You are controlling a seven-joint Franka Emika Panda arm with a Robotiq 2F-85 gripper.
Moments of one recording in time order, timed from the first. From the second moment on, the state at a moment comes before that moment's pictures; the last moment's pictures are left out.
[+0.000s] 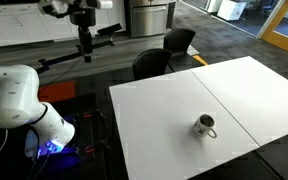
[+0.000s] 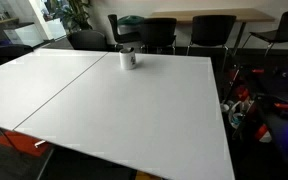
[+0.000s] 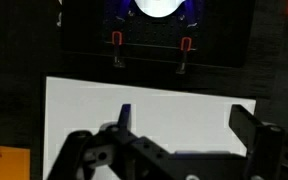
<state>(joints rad) 0.05 -0.77 0.09 -2.38 0.01 1.41 0.03</state>
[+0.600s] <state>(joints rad) 0.05 -0.77 0.09 -2.38 0.01 1.42 0.03</state>
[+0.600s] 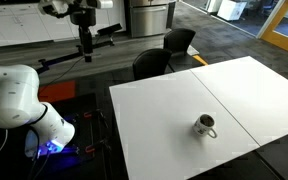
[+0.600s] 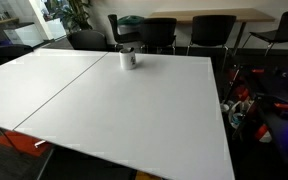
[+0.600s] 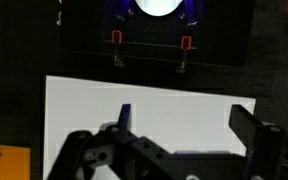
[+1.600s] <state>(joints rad) 0.01 -0.60 0.02 -2.39 -0.11 1.92 0.03</state>
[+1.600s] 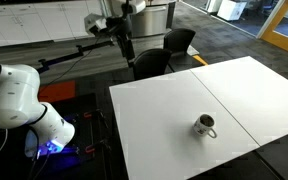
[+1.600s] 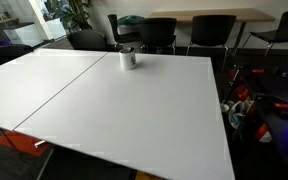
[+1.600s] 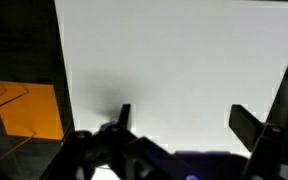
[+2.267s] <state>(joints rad) -0.06 -0.37 -0.05 -2.34 -0.16 2.21 0.02</state>
